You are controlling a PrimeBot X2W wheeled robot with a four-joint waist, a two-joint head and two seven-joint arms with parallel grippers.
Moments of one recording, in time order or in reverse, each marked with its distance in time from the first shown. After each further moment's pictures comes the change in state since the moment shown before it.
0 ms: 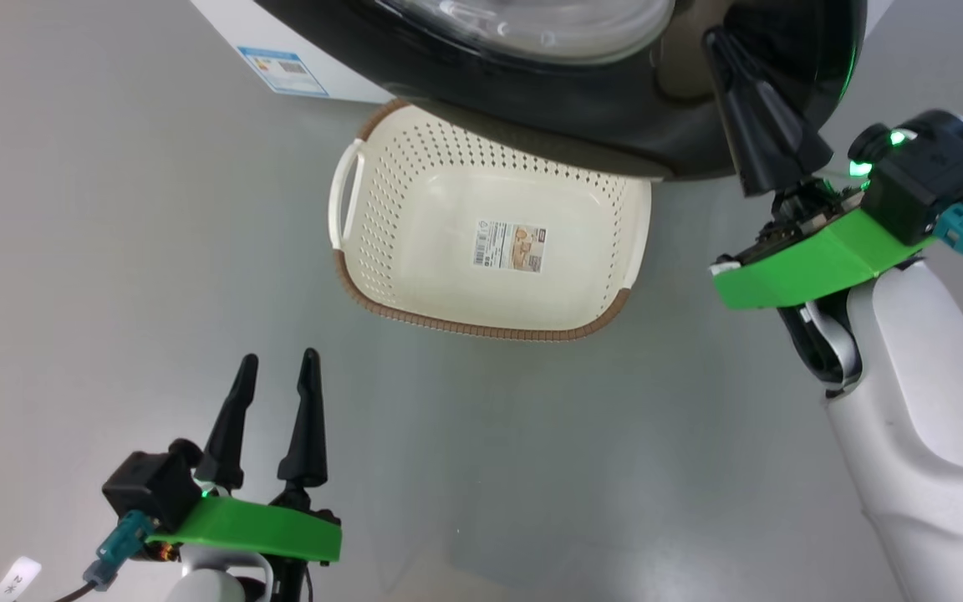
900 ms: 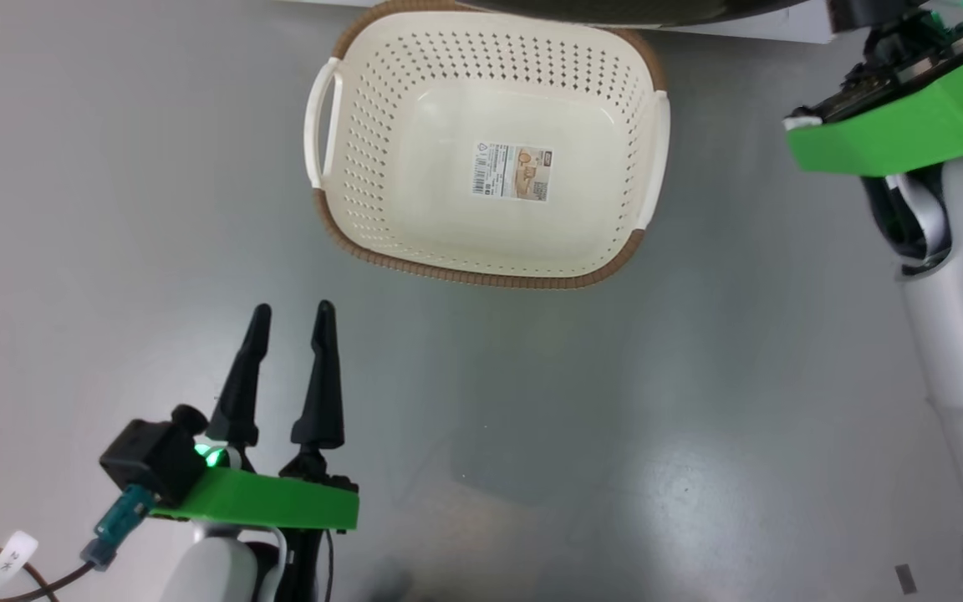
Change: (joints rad) left arm -0.045 -0.001 -0.036 -0.097 -0.030 0.025 -0.001; right arm -0.216 -0.068 -0.012 -0.011 -0.014 0.000 0.000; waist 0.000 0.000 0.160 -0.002
